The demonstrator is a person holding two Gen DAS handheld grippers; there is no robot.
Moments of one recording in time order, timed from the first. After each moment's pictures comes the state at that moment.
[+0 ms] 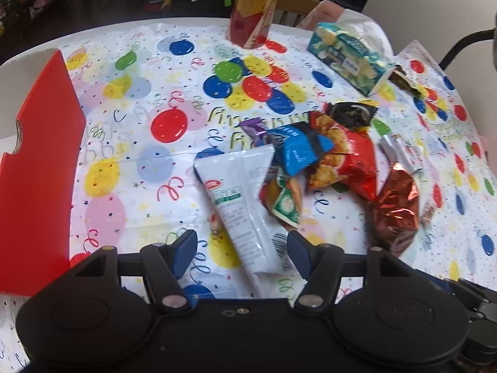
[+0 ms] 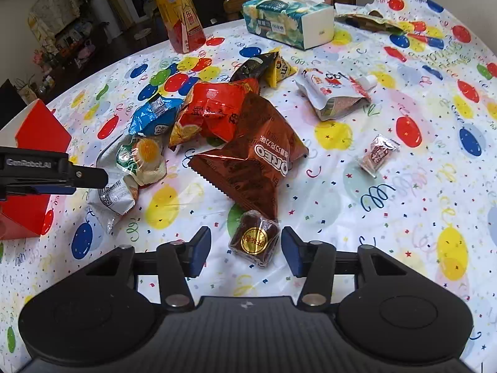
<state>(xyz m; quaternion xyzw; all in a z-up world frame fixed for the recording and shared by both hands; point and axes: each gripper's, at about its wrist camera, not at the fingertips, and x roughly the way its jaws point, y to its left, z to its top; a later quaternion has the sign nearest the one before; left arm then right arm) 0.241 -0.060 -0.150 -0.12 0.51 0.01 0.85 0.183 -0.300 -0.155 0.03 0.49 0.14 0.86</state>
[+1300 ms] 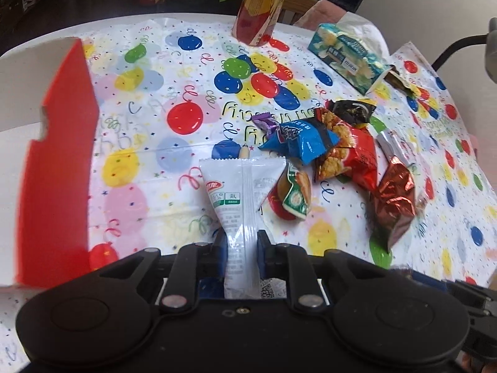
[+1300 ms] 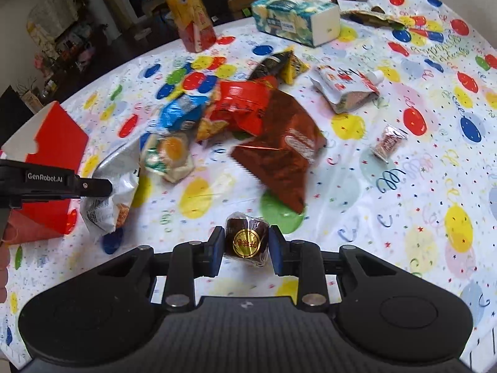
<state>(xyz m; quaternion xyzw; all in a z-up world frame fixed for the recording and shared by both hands) 0.219 -0.029 -0.138 -0.13 0.51 -0.02 0.85 0.158 -0.279 -0.132 0.05 0.50 0.13 0.85</state>
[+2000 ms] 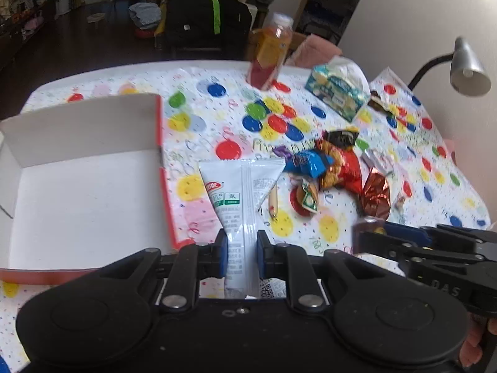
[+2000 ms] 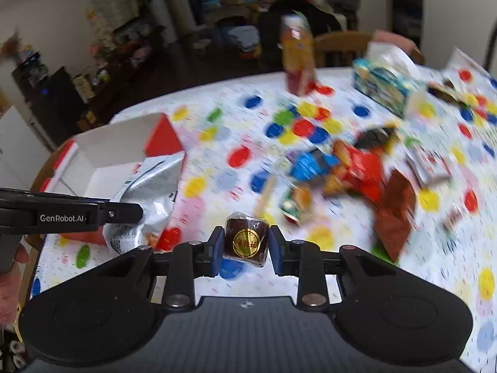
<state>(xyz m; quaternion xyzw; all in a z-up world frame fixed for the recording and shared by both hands) 0.147 0.040 -0.052 -0.11 0.47 -0.03 0.88 0.132 -0.167 -0.045 0.00 0.44 0.23 0.87</state>
